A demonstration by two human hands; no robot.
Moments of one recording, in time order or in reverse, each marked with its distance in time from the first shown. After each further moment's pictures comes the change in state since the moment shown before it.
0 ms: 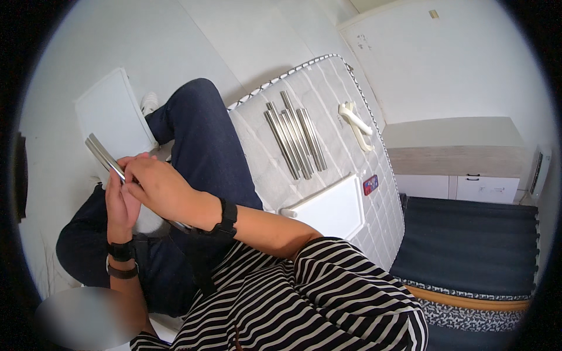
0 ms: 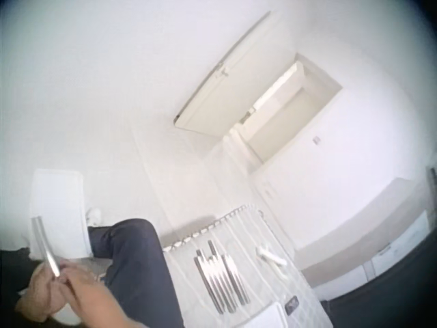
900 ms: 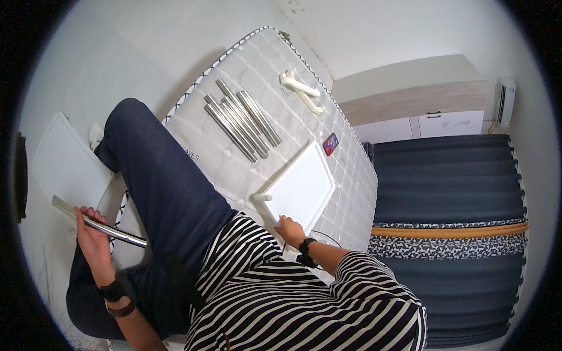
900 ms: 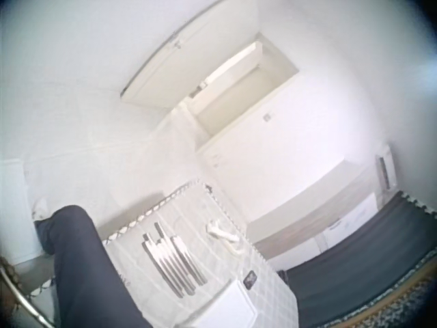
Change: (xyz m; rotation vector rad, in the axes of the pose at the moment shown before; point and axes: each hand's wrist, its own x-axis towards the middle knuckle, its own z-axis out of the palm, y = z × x) left_hand 0.013 0.005 -0.045 -0.172 0.525 -0.191; right_hand -0.426 0.139 -0.080 -0.774 -0.046 1.191
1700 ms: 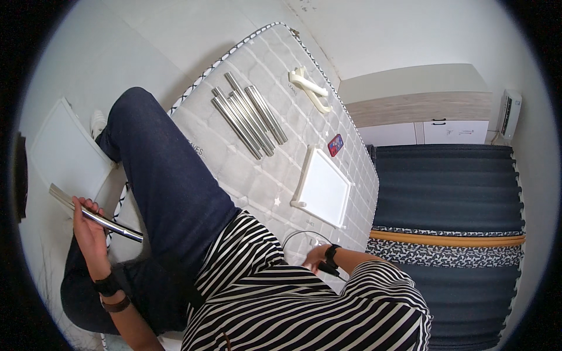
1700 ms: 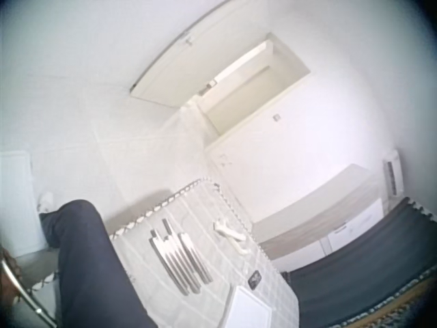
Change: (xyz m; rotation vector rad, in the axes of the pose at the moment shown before) left_hand 0.010 -0.002 -0.005 0.089 0.032 0.009; right_hand -0.052 0.065 -0.035 -0.010 -1.385 0.588
